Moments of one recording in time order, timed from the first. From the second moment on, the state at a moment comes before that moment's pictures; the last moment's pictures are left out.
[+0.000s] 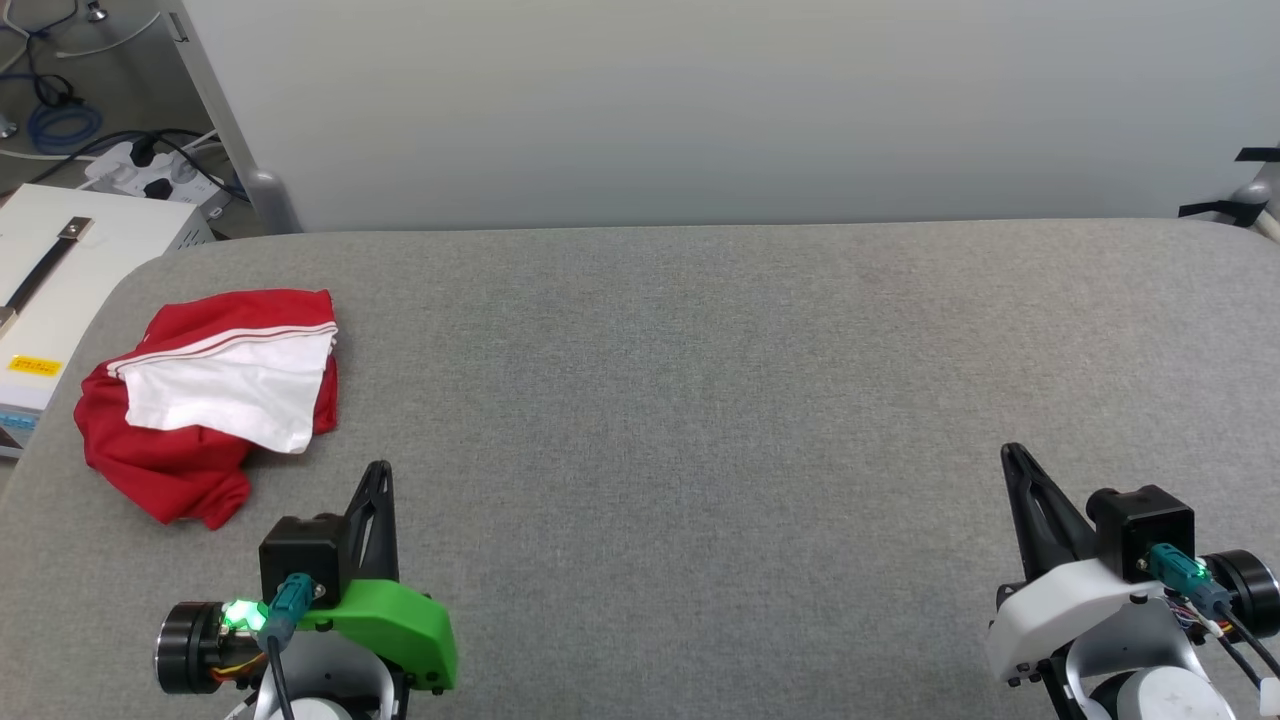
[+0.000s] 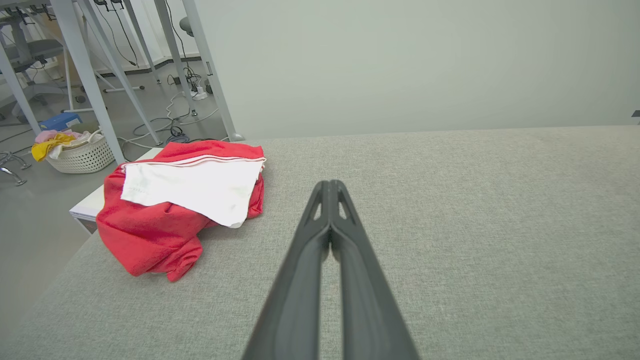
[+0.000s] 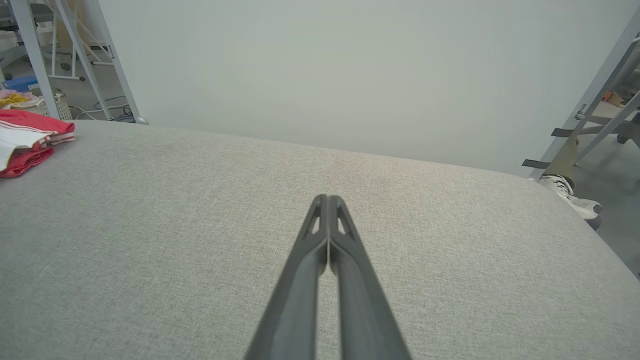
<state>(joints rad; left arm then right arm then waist) 0.01 0.05 0.00 0.00 -0.01 0.00 0.00 -0.01 -0.05 0.00 0.00 0.01 0.13 0.00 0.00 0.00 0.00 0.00</state>
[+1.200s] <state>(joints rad) 0.02 0.05 0.00 0.00 -0.01 0.00 0.00 -0.01 -0.05 0.00 0.01 0.01 0.13 0.00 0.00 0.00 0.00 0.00</state>
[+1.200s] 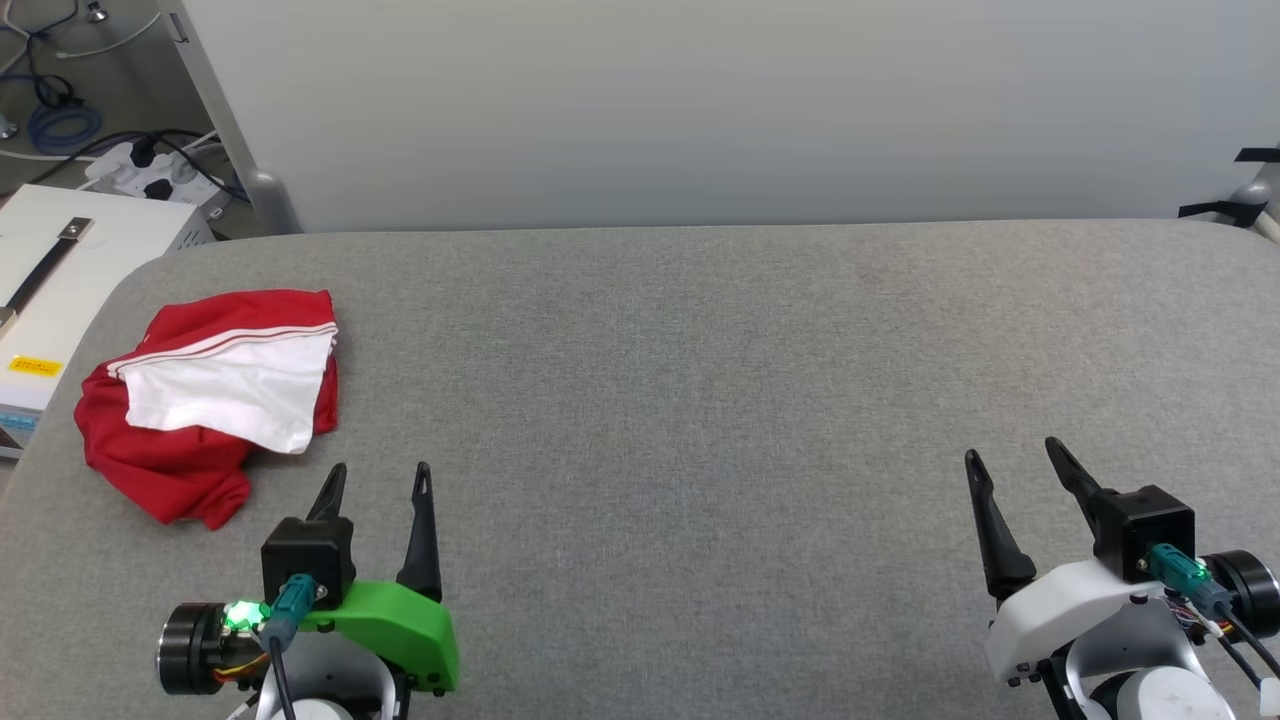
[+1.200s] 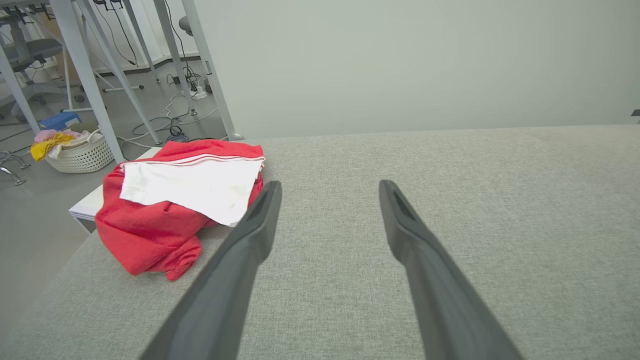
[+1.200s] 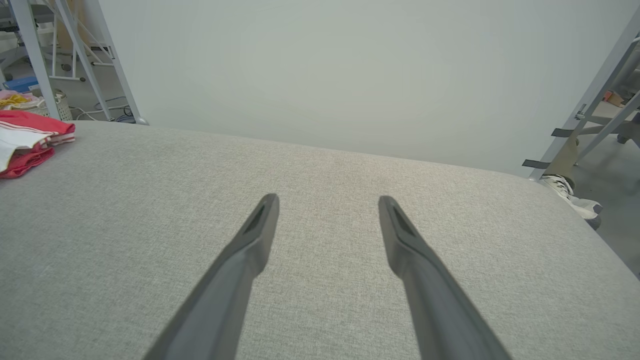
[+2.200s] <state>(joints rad) 0.02 0.05 -0.03 0.03 -0.04 0.00 -0.06 -0.01 -0.05 -0.01 0.00 0.04 0.13 -0.06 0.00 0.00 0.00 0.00</state>
